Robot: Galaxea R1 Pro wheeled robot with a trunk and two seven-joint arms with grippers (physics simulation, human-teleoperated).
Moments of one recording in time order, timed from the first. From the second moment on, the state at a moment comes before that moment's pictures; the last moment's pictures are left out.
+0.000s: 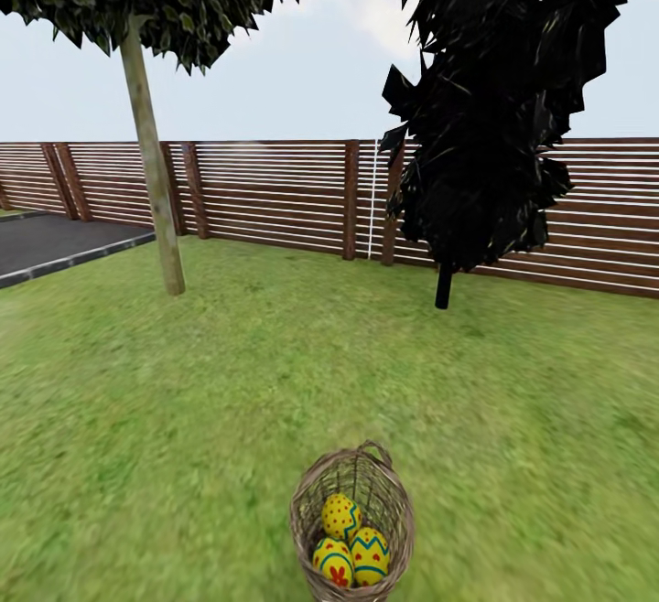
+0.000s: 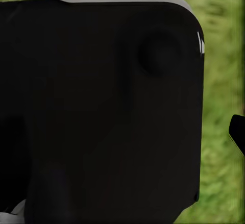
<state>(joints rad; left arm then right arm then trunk) 0.00 0.02 0.05 -0.08 0.00 0.00 0.00 -0.03 0.03 -0.05 0.00 -0.02 -0.08 0.01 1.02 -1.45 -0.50</state>
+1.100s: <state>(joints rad) 0.00 0.02 0.05 -0.08 0.00 0.00 0.00 -0.02 0.03 -0.05 0.00 -0.02 -0.08 0.01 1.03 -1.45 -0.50</state>
